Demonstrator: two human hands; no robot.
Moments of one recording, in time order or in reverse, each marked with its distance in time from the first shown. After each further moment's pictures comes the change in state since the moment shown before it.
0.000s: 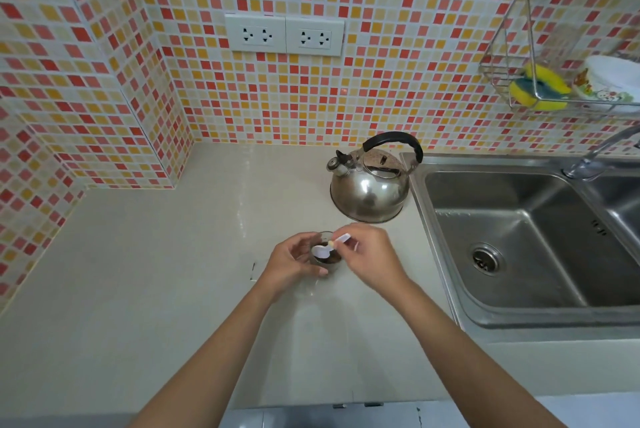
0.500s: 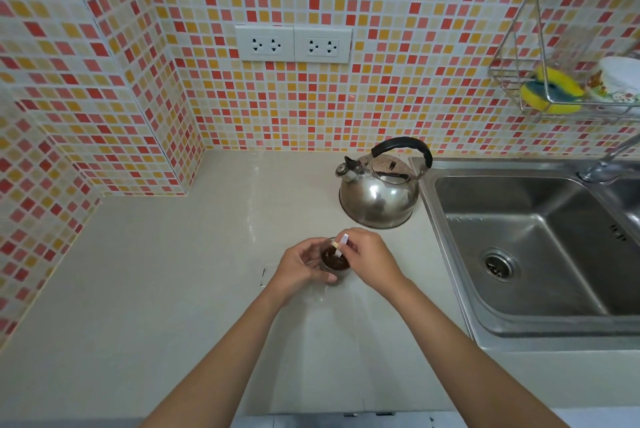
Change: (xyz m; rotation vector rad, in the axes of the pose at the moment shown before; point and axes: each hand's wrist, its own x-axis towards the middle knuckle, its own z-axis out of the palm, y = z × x) left_hand 0.000 0.003 -0.003 0.029 -0.028 0.002; right_hand 0.018 0.014 0.019 -0.103 -0.091 0.074
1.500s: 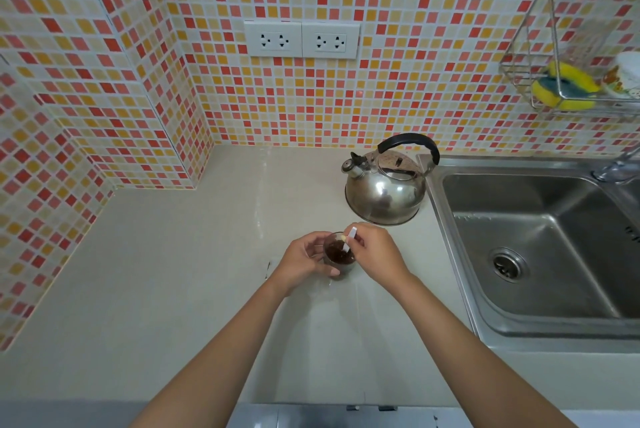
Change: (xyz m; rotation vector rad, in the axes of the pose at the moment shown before) left_hand -0.002 0.010 0.002 0.037 -0.015 -0.034; right_hand 0.003 0.010 0.001 -0.015 0.031 0.015
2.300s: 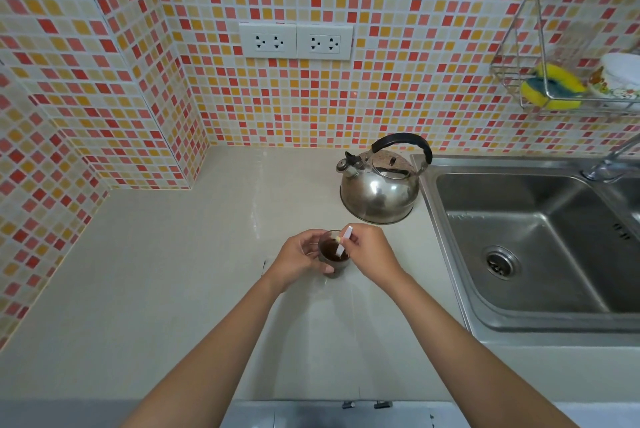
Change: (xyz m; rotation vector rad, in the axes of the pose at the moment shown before) left_hand 0.000 0.003 0.000 0.040 0.007 -0.009; right_hand -0.002 0.001 0.002 0.060 -0.014 0.060
